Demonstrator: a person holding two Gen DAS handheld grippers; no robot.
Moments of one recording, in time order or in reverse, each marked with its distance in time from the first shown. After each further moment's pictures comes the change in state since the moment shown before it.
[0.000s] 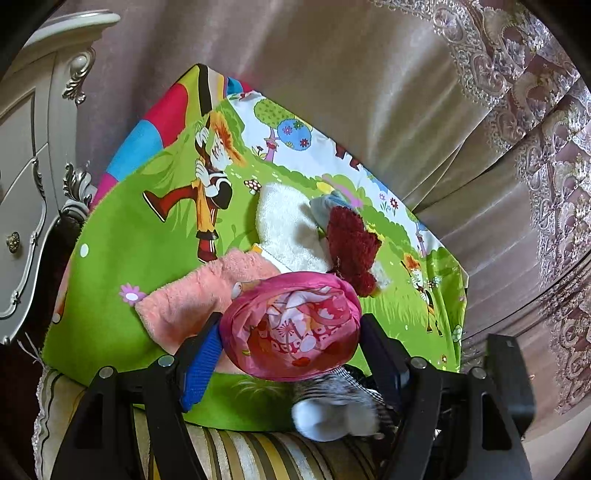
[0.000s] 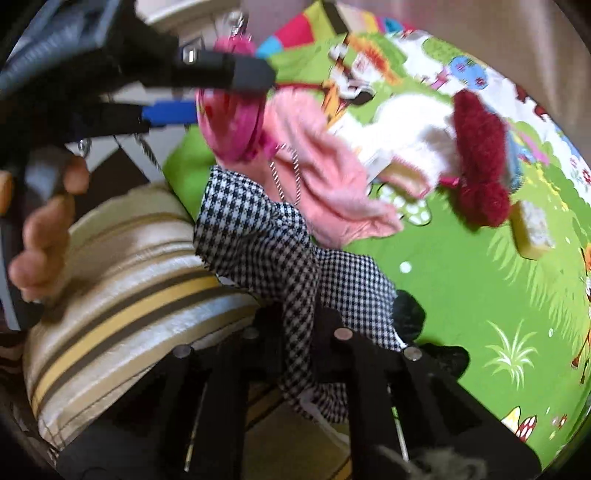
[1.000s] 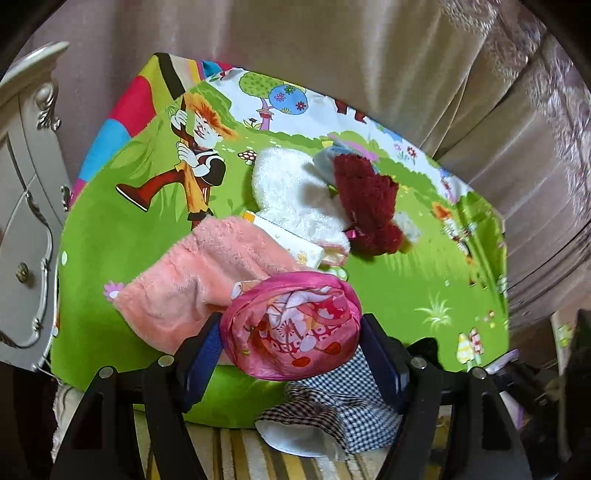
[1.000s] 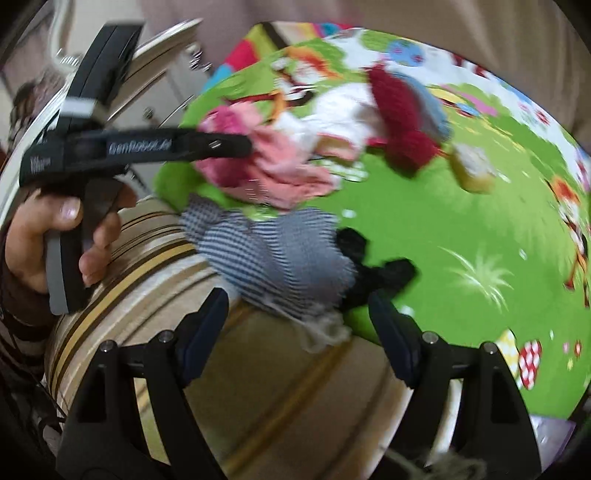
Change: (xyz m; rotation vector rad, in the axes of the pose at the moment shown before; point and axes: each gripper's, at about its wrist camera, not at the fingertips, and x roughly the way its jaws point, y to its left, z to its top) left arm 0.037 -0.025 -0.017 0.175 0.102 0.154; right arm -0.047 -0.016 -0.038 0.151 -0.013 -0.018
